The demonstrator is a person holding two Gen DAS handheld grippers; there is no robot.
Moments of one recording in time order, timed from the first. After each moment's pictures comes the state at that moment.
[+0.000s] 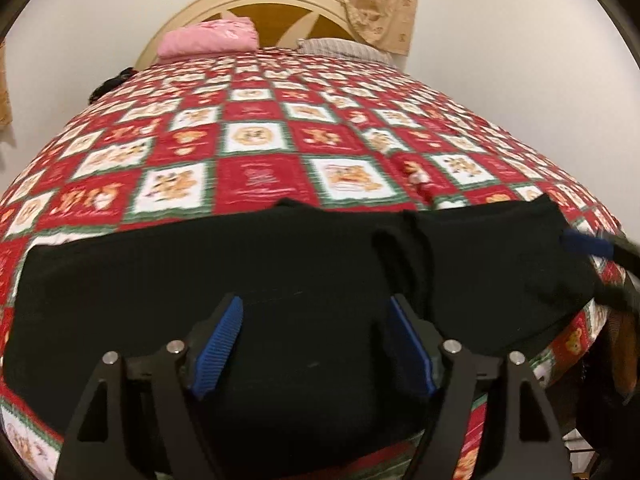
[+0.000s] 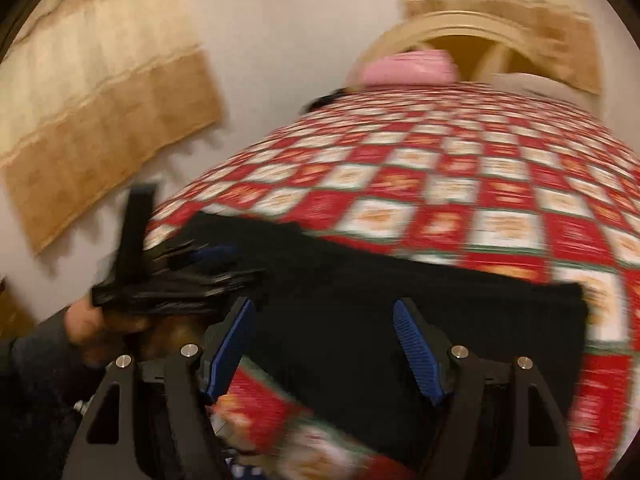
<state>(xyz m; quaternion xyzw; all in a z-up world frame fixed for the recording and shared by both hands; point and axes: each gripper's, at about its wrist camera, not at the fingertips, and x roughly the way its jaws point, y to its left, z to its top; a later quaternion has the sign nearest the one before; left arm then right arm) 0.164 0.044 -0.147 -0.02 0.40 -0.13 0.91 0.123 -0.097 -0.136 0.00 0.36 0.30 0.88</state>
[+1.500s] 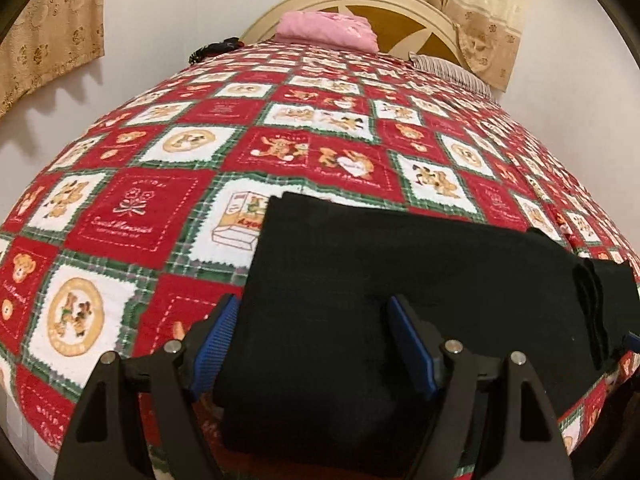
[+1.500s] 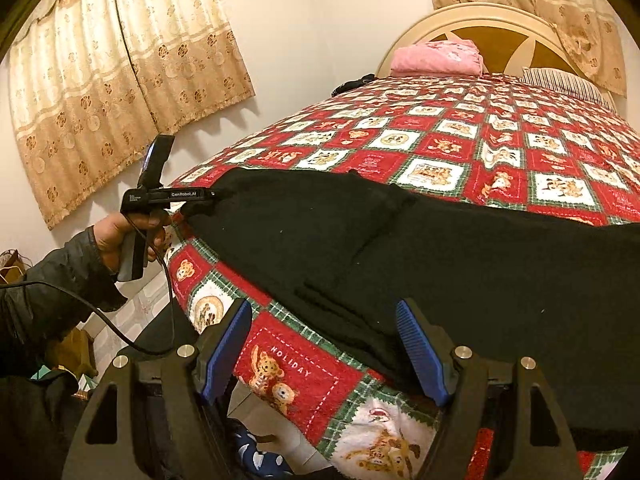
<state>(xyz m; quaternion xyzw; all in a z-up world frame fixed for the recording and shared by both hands) 0.175 0.233 -0.179 -0.09 0.40 0.00 0.91 0.089 -0.072 -0.178 0.00 0.37 0.32 0.87</state>
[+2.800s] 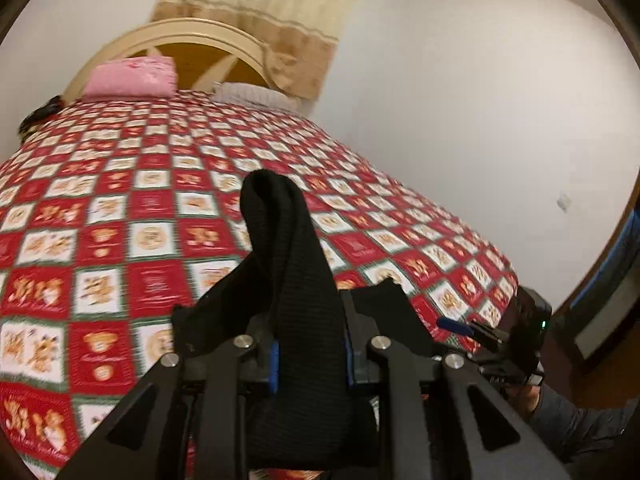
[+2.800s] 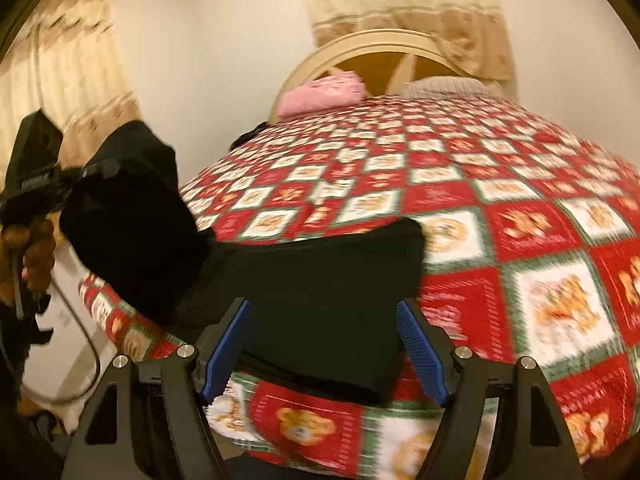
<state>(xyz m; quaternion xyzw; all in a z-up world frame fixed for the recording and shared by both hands) 0.155 0.004 -0.017 -0.08 0.34 -0.31 0.89 0.074 -0.230 -0.135 0.07 0.32 0.14 0.93</state>
